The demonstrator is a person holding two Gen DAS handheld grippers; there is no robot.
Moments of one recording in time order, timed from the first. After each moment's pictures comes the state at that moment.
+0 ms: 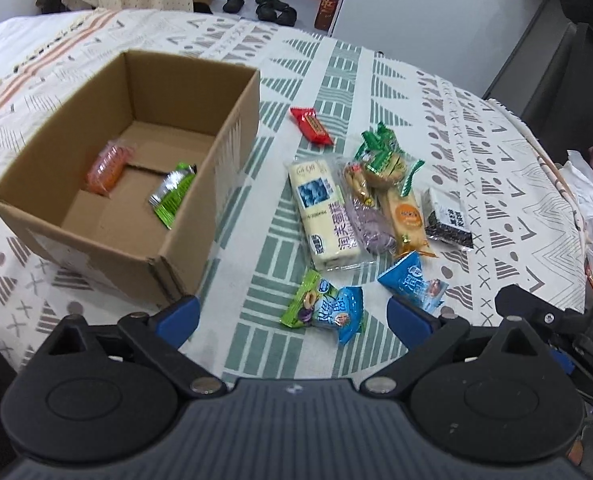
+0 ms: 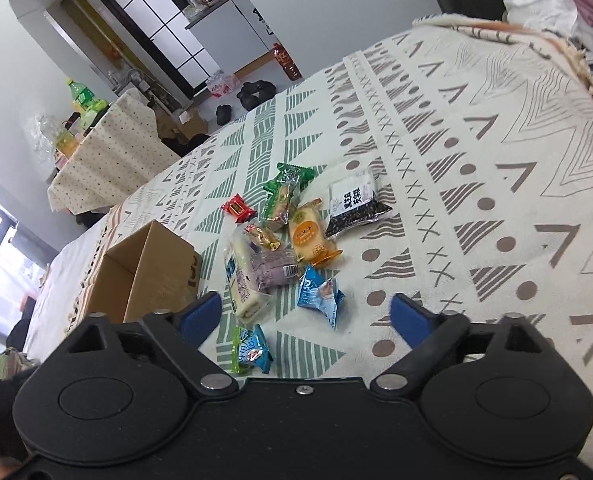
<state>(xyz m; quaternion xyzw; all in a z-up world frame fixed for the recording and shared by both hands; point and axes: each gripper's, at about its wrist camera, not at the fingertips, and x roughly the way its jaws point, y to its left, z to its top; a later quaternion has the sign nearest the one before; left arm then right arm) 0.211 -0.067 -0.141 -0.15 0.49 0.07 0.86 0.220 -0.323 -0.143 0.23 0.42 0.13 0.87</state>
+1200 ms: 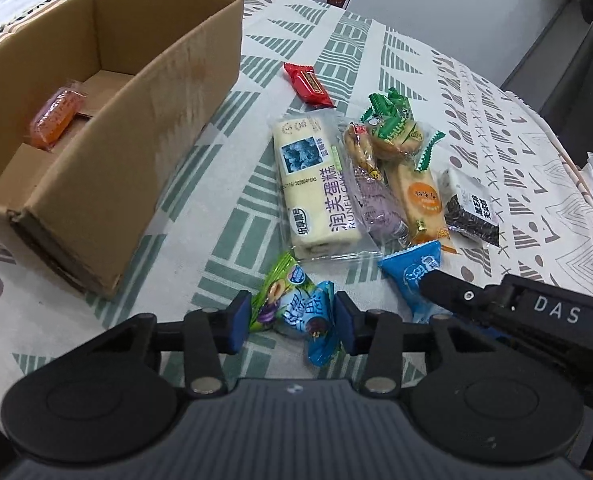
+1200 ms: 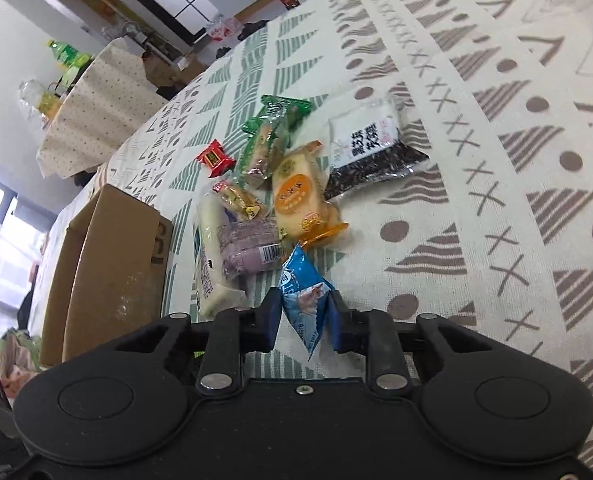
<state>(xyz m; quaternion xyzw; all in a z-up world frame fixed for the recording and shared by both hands) 0.240 -0.083 -0.200 -0.18 0.49 0.08 0.85 0.283 -0.298 -0.209 0.23 0.50 0.16 0.82</state>
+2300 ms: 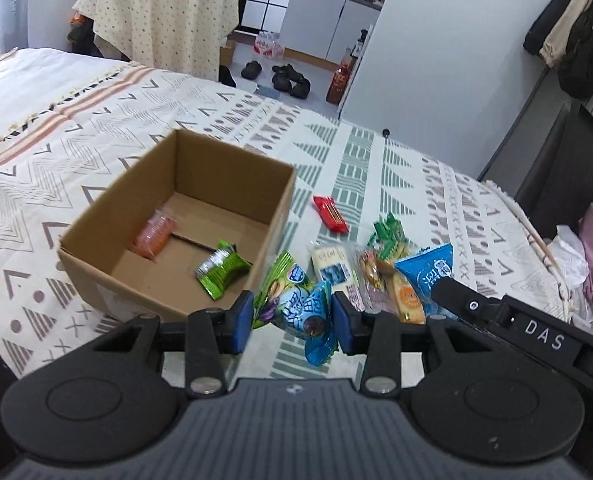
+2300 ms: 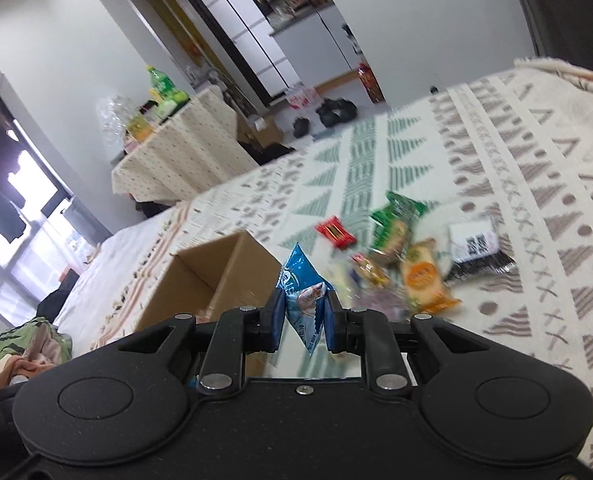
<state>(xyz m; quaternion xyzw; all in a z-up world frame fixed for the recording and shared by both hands) 0.179 -0.030 -0.089 -0.17 0.38 0.10 0.90 0.236 -0.255 -0.116 0.19 0.36 0.23 0.89</state>
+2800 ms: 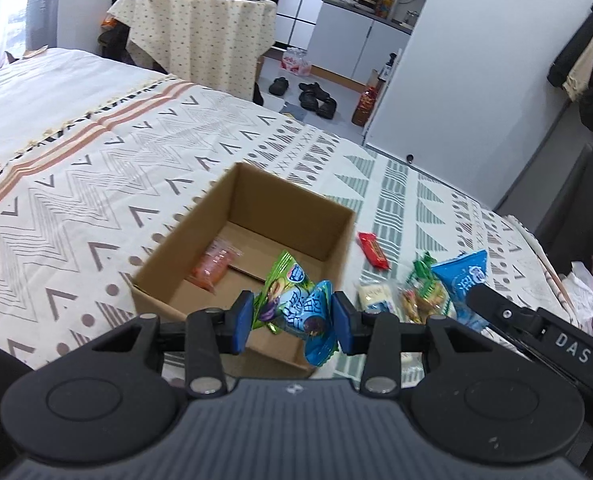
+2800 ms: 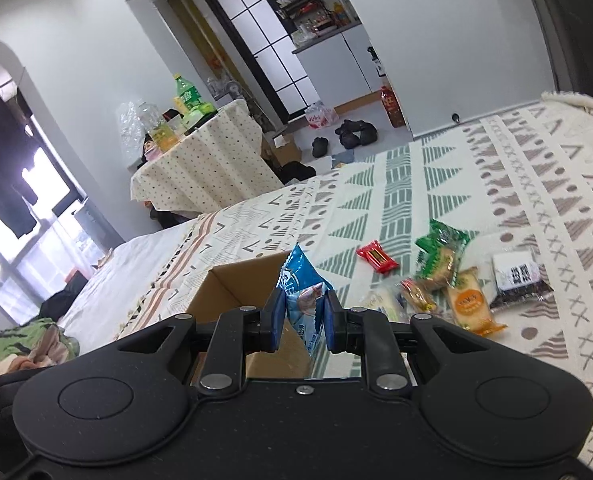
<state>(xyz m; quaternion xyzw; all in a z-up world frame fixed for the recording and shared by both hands) 0.170 0.028 -0.072 -0.19 0.36 0.13 0.90 0.229 -0.214 -0.093 0.17 0.32 0.24 0.90</state>
